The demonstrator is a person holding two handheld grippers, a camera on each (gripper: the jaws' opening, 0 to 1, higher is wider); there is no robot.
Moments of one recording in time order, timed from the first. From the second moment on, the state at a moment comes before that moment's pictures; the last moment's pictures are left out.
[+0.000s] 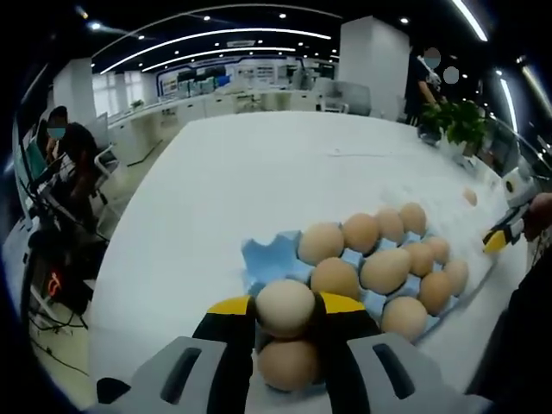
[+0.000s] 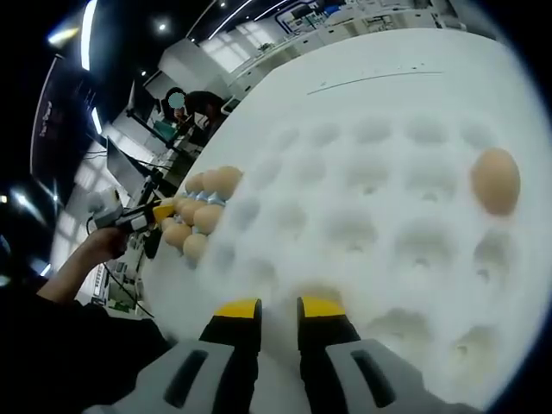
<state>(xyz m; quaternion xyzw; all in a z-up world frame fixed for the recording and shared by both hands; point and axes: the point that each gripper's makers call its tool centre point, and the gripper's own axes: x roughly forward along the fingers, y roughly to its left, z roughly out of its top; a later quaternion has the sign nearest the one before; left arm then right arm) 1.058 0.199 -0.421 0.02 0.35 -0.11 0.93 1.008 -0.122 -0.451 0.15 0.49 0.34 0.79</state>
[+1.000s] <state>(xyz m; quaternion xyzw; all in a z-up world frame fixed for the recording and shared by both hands) 1.062 0.204 -0.428 -0.01 0.37 -0.09 0.92 1.007 -0.123 -0.450 0.16 0.48 0.34 0.79</state>
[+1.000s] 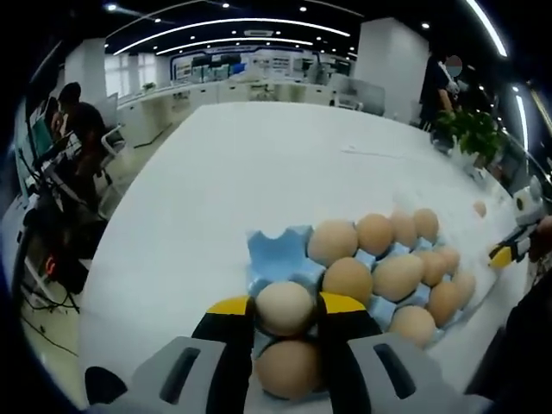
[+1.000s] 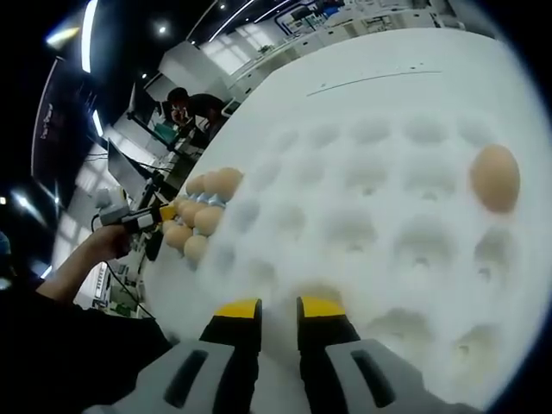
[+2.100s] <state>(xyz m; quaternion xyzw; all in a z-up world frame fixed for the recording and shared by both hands) 1.061 0.094 -0.391 0.06 0.33 -0.23 0.92 1.009 -0.122 -0.449 0.16 0.48 0.35 0.79</state>
